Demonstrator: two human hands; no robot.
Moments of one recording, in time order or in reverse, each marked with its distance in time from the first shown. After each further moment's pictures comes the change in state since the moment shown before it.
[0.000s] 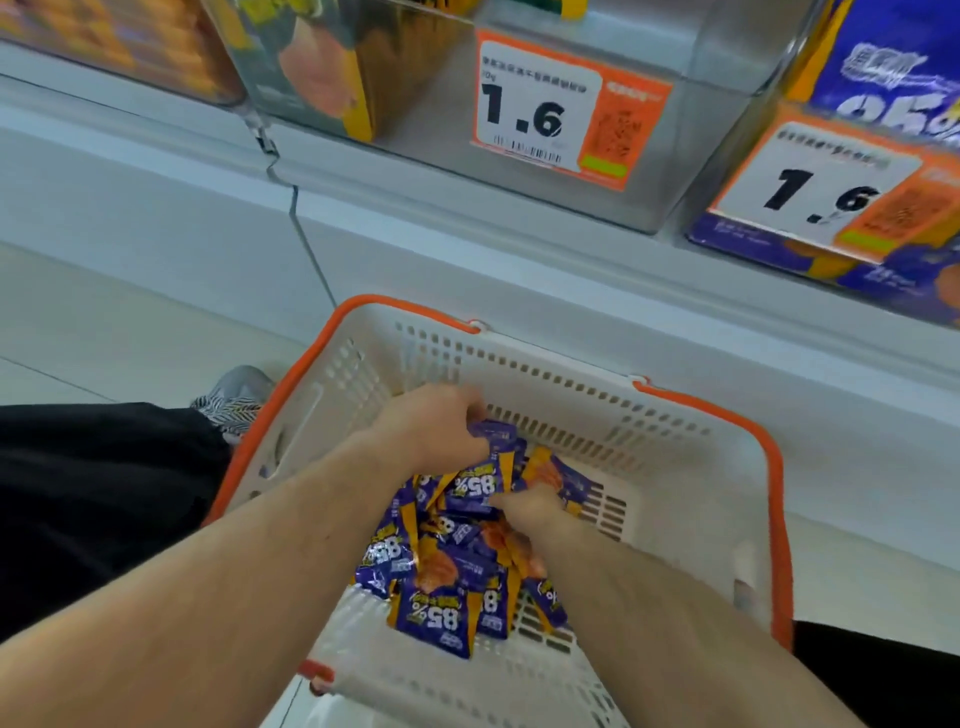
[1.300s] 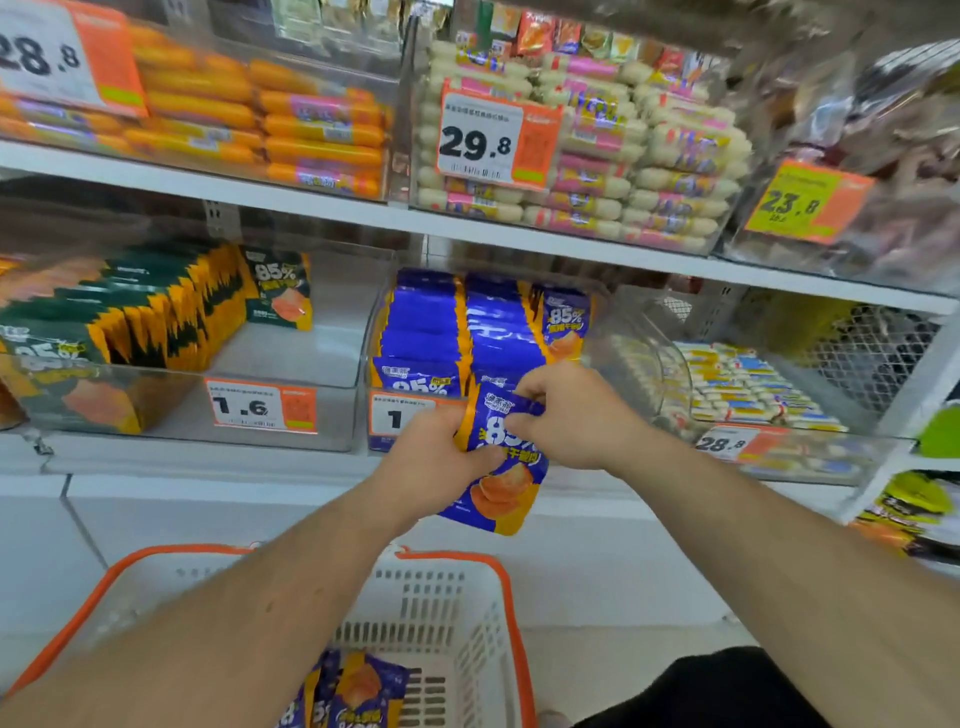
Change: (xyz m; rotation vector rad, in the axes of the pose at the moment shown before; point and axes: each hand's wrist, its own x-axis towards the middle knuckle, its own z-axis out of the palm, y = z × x) left_hand -0.069 0.246 -0.104 -0.734 0.277 0.568; right_hand -0.343 -0.049 -0.323 -0.507 0.767 -0.894
